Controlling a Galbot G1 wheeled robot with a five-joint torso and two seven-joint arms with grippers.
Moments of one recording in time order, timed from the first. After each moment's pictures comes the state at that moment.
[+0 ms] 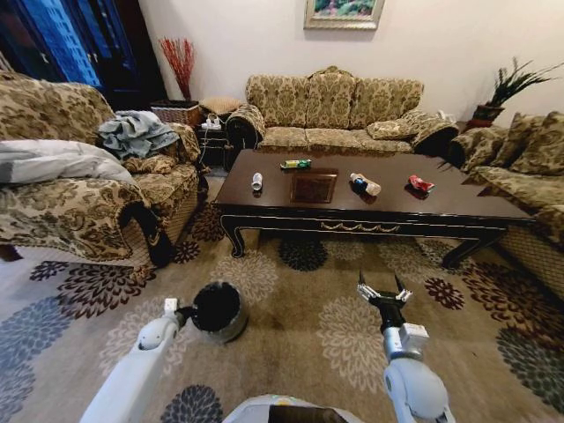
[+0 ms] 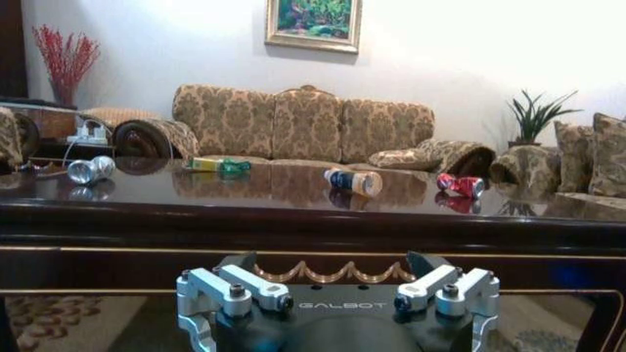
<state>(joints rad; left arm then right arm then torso) 1.28 -1.10 -0.63 -1.58 -0.46 0.52 -0.09 -1.59 1.49 0.63 2.16 0.07 -0.11 0.09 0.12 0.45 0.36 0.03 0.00</state>
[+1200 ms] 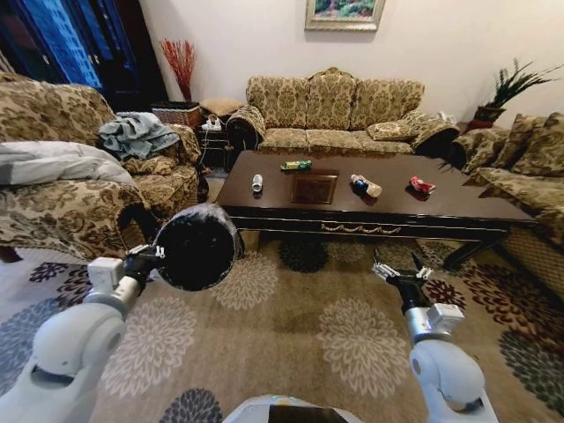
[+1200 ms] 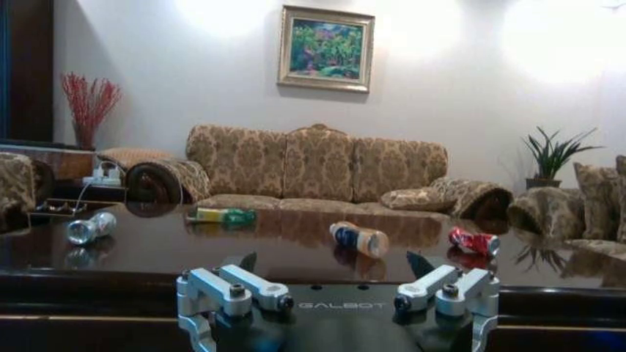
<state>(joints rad) 1.50 -0.98 -0.98 -2.44 -0.59 0.70 -0.16 -1.53 1.37 0.72 2.26 0.22 -0.21 0.06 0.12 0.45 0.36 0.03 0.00</state>
